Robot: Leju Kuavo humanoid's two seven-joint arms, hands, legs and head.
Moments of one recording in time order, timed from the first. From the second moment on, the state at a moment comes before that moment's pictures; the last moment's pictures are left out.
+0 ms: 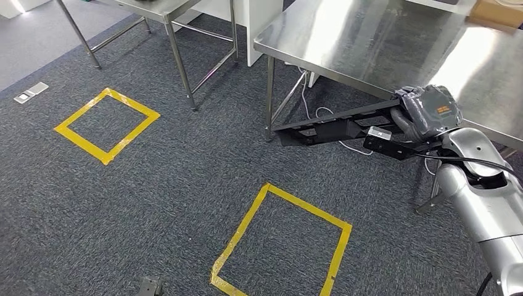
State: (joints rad) left arm -0.12 -0.08 -0.11 -0.19 0.27 0.18 -0.32; right arm -0.80 -0.49 0.45 -1.19 0.93 -0.06 -0.16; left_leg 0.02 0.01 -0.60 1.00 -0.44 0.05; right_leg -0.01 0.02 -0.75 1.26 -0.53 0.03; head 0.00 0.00
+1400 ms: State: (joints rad) left arm -0.14 -0.09 -0.10 -0.19 0.19 0.17 -0.28; right arm -1.36 -0.32 0.61 -0.86 0.90 0.13 -0.13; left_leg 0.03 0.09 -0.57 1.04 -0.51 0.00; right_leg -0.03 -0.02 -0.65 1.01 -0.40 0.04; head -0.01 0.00
